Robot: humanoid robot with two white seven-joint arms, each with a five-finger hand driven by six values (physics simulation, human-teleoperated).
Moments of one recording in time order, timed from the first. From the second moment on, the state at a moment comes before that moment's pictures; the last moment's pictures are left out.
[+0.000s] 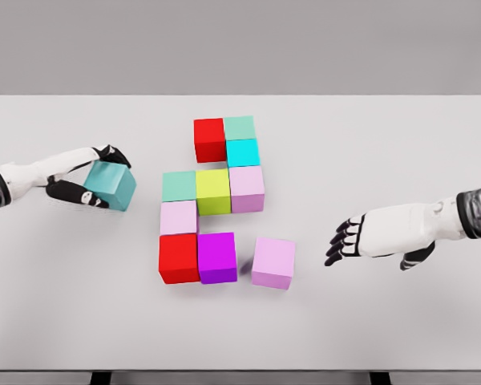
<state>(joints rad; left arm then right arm) -0.41 0.80 -0.43 -1.45 0.05 -0.18 -0.61 -0.96 -1.11 1.25 -1.75 0.18 -0.61 0.61</state>
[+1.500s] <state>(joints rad) -0.73 0.42 -0.43 -0.96 -0.08 -0.10 -0.61 -1.03 -0.90 1.30 -1.63 0.18 -0.61 0.61</state>
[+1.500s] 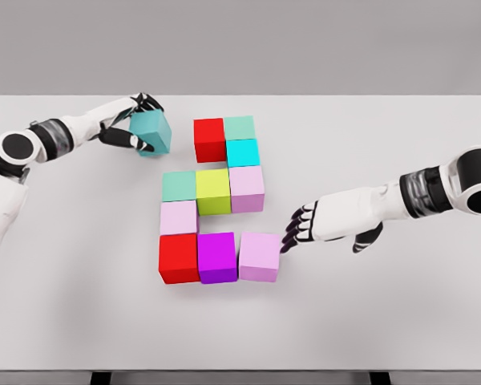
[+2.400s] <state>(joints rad) -0.76 0.35 -0.43 -0.98 -0.30 -0.04 -0.61 -1.05 -0.85 1.30 -1.54 0.20 -0.61 0.61</state>
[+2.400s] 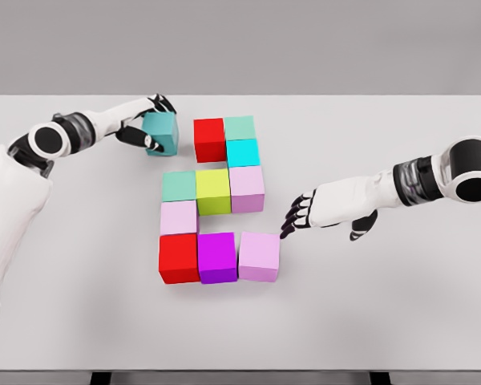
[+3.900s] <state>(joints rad) -0.74 0.33 -0.43 -1.02 -0.30 -0.04 -0.61 -0.57 -1.35 0.86 -1.59 -0.39 -0.61 0.61</state>
